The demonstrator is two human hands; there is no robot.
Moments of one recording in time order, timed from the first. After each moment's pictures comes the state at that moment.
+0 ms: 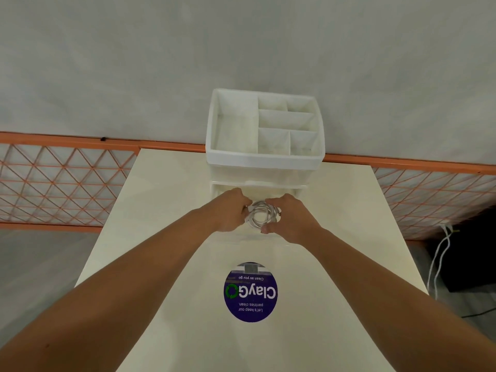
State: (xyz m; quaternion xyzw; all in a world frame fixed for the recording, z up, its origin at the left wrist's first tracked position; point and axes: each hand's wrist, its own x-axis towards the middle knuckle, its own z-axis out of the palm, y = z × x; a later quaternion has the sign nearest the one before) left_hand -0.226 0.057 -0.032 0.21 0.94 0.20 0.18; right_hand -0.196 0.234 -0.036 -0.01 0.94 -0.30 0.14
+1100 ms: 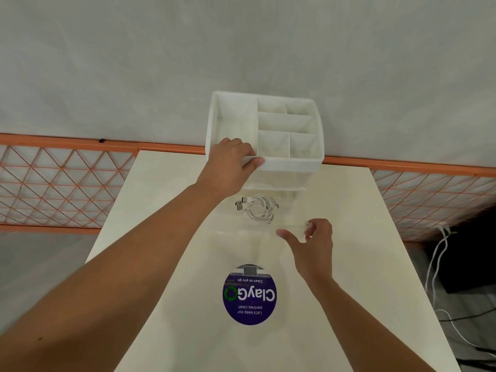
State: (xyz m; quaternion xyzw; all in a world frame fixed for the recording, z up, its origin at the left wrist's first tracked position) left_hand -0.259 0.064 0.019 0.20 0.93 0.29 -0.15; right_hand -0.135 0.250 -0.075 0.21 0.85 -0.48 -0.10
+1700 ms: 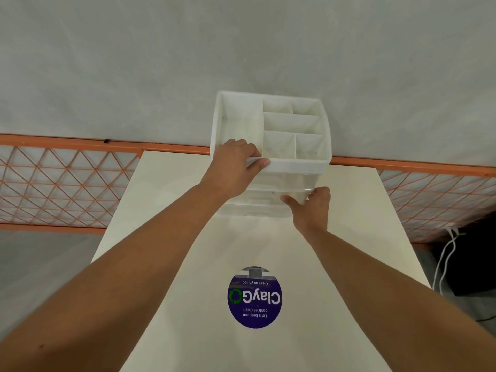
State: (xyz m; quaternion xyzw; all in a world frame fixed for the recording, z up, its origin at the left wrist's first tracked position) left_hand -0.262 0.062 0.019 0.19 0.93 0.30 -0.13; right_hand -0.219 0.246 -0.059 0.23 0.84 -0.47 -0.09
